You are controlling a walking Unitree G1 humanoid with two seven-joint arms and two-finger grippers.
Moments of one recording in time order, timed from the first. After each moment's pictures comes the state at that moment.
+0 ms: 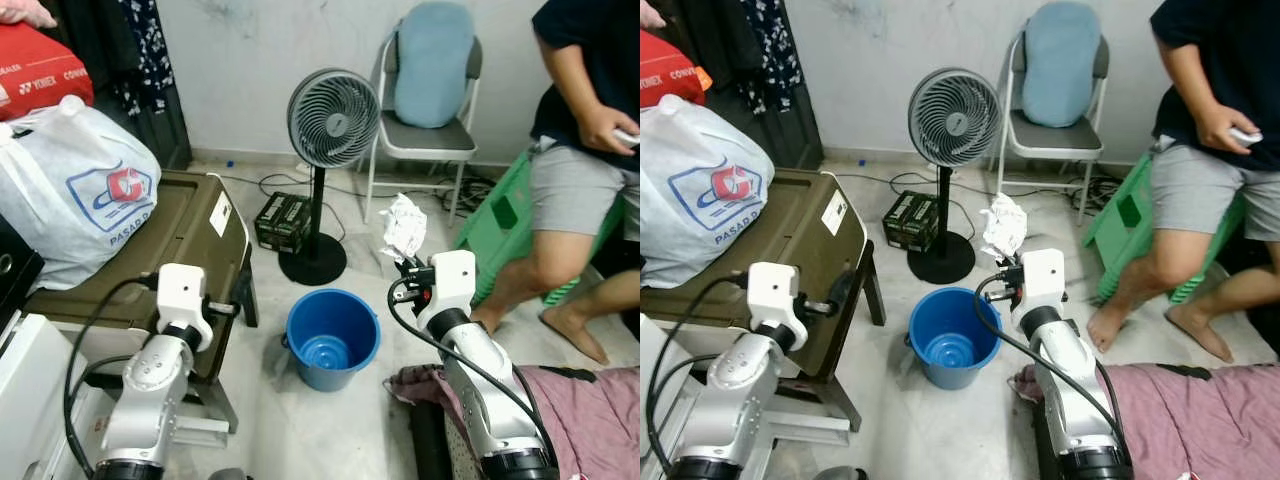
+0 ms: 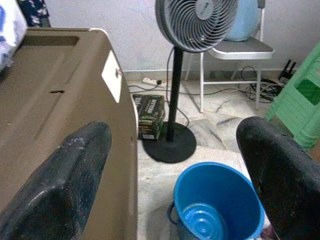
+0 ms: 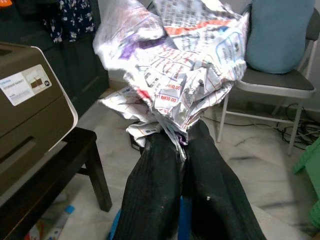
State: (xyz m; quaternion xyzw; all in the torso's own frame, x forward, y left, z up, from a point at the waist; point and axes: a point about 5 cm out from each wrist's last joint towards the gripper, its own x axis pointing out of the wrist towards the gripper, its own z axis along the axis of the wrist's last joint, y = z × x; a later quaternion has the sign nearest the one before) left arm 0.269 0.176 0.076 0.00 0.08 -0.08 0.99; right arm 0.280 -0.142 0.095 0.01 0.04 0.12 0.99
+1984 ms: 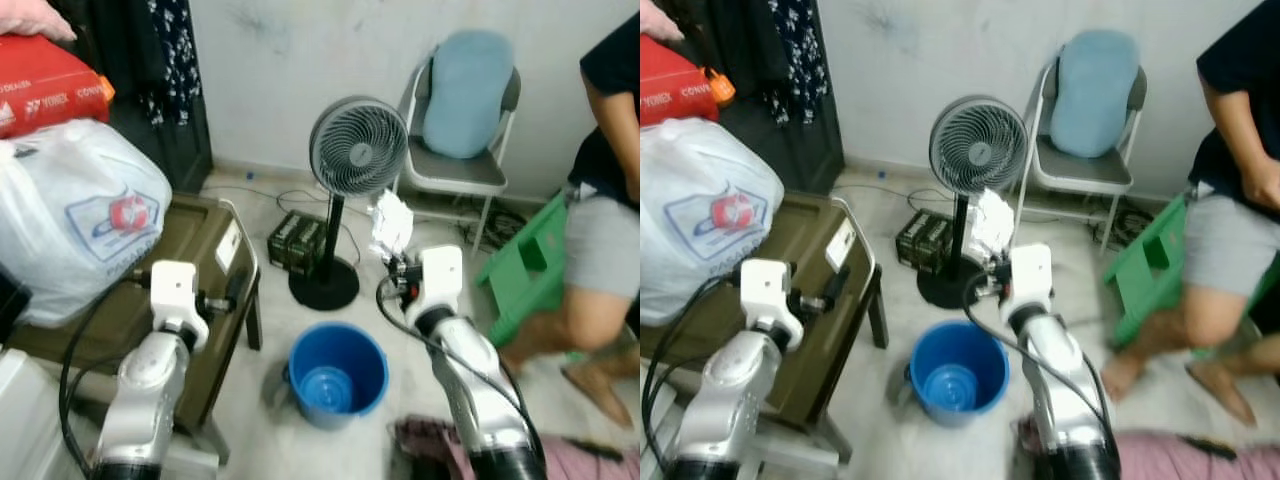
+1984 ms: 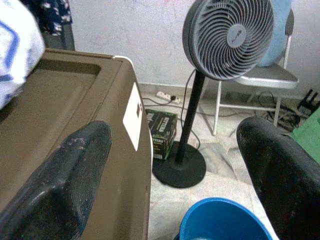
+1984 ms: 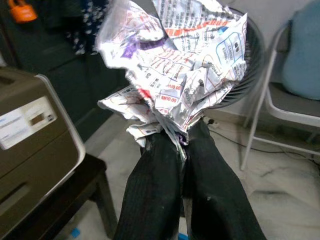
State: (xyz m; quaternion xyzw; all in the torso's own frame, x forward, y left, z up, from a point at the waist) left arm 0.269 0.181 0.077 -0.02 0.07 -0.08 0.99; right arm 0.285 -0.128 0.099 0.01 0.04 0.14 0.99
